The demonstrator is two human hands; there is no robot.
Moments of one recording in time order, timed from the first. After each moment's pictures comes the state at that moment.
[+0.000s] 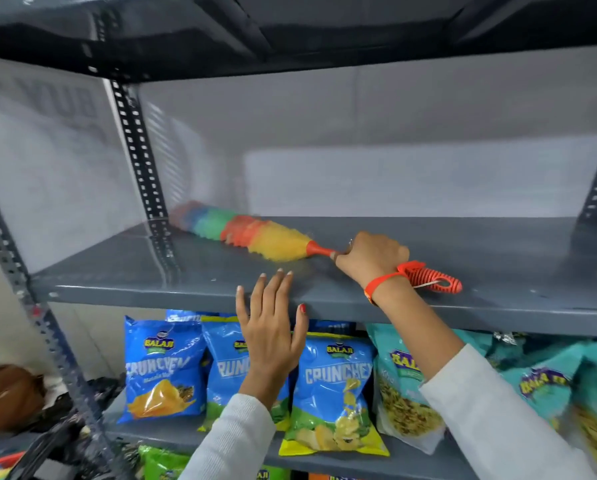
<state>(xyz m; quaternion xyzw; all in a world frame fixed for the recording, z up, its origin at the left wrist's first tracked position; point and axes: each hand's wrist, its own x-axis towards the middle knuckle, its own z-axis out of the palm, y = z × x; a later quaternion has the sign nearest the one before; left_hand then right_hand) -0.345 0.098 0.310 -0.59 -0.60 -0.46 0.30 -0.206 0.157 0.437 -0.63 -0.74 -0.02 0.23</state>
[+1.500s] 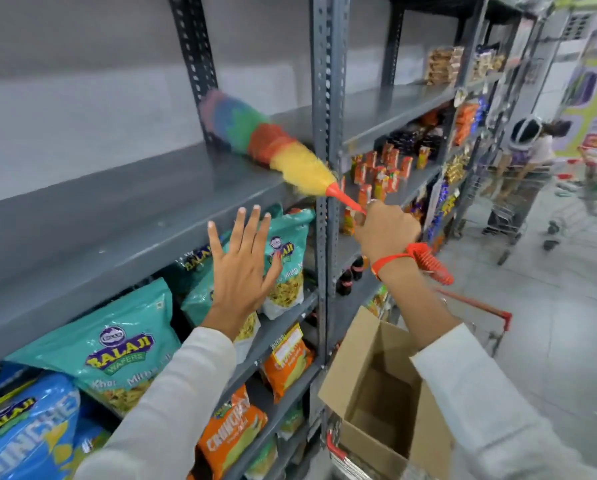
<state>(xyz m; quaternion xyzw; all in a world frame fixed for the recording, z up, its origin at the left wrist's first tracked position) 0.013 0.128 0.291 -0.88 -0.25 -0.36 0.19 0.172 -0.011 0.356 -0.91 -0.31 -0.18 0.21</state>
